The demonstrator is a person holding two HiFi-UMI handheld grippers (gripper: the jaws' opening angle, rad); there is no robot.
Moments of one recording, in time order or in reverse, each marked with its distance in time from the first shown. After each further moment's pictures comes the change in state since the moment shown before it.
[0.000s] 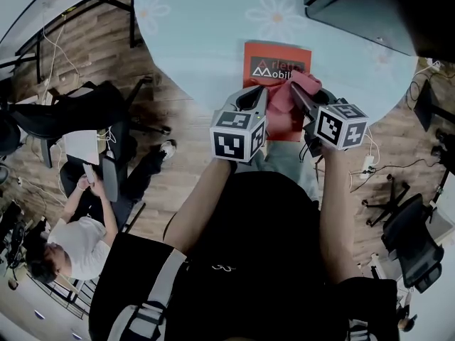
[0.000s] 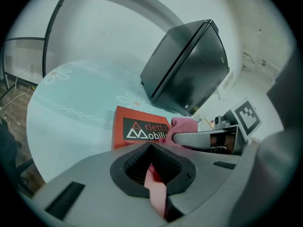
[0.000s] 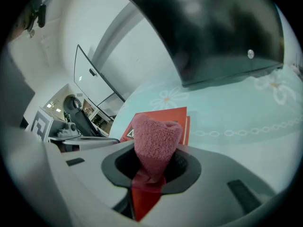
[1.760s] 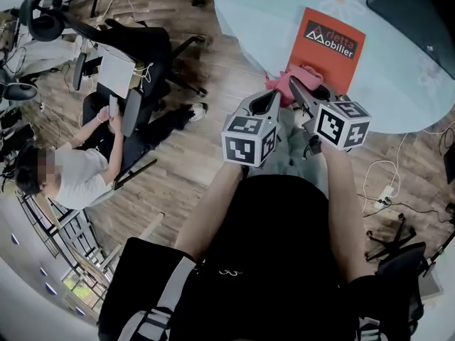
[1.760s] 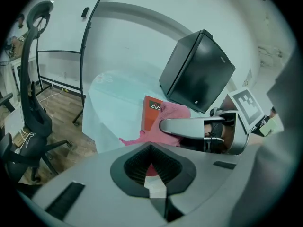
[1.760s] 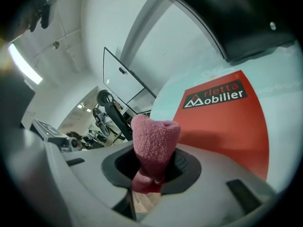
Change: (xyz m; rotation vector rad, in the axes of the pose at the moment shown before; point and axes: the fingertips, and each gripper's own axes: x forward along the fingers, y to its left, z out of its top) left arm -0.108 0.004 -0.099 -0.093 -0.081 0.268; right arm 0.004 0.127 -0.078 -0.071 0.010 0.335
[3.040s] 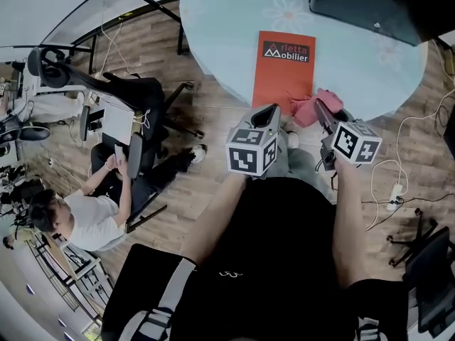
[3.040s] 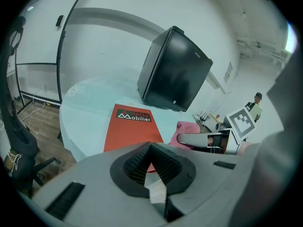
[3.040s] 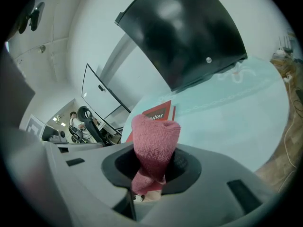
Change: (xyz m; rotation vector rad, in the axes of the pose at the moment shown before) left arm 0.006 -0.087 0.016 0.178 -0.037 -0.123; right arm -0.138 -0.091 -0.010 0.116 -0.210 -0.271
